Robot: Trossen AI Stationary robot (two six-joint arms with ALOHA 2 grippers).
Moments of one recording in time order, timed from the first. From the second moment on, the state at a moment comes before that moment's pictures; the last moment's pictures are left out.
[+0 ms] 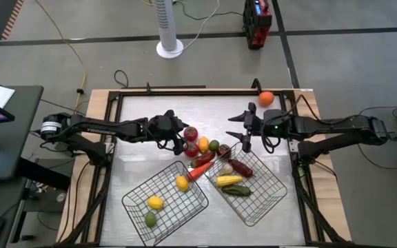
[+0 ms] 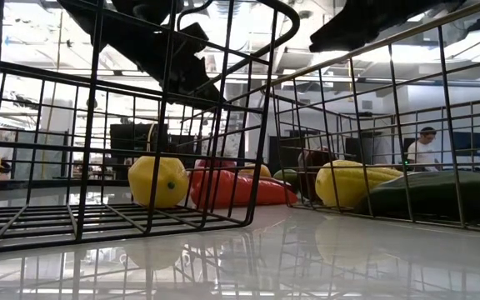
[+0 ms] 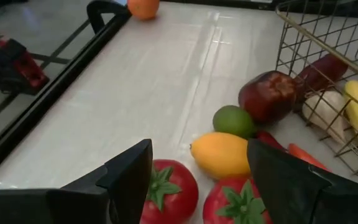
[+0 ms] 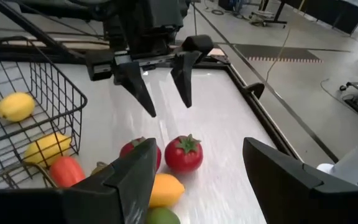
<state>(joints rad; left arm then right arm) 0.15 1.39 0.78 0.08 -0.17 -0.05 -0.07 1.01 0.77 -0.08 0.19 -0.11</state>
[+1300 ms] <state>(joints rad) 0.12 1.75 1.18 -0.44 -0.05 0.01 -0.07 1.02 0.77 -0.04 0.18 -0.17</state>
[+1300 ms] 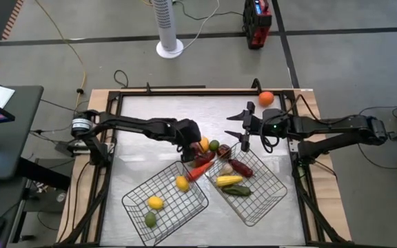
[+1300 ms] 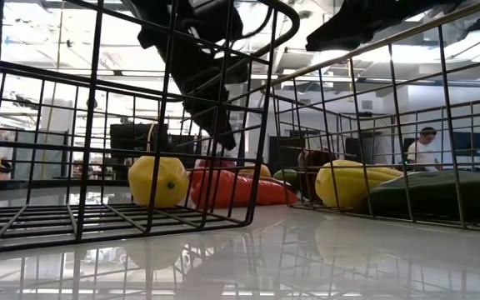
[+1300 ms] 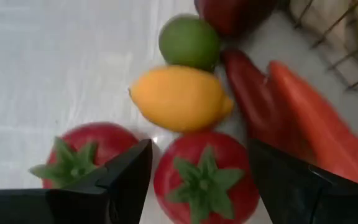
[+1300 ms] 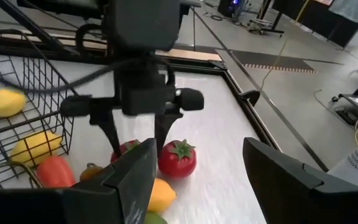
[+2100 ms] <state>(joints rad) 0.09 1.77 1.22 -0.47 -0.09 0.20 -0.06 1.02 0.77 -0.07 0.18 -0.15</state>
